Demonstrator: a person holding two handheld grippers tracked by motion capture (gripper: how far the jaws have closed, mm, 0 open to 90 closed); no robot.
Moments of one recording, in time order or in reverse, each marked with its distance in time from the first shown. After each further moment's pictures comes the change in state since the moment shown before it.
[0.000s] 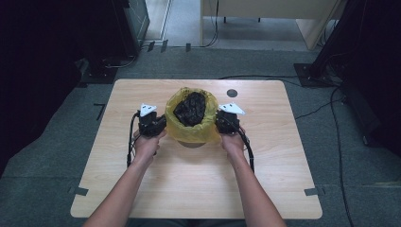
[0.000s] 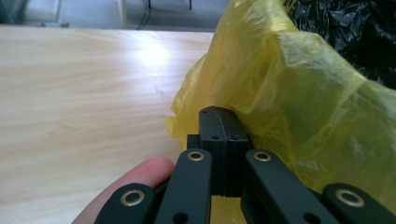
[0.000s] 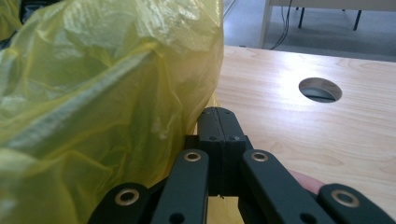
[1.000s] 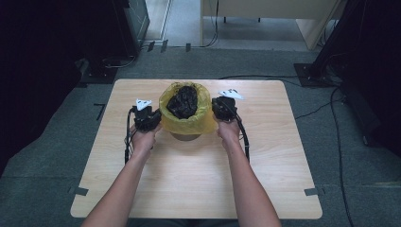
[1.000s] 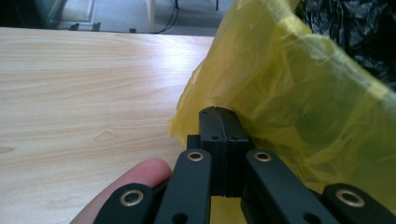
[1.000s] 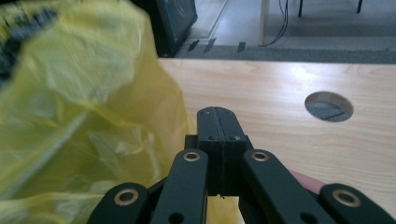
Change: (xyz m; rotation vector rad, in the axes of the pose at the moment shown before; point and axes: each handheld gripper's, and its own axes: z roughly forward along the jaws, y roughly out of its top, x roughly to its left) left arm 0.020 0.012 0.012 0.001 0.109 0.000; right arm -0.006 0.033 0.033 0.015 0.002 0.112
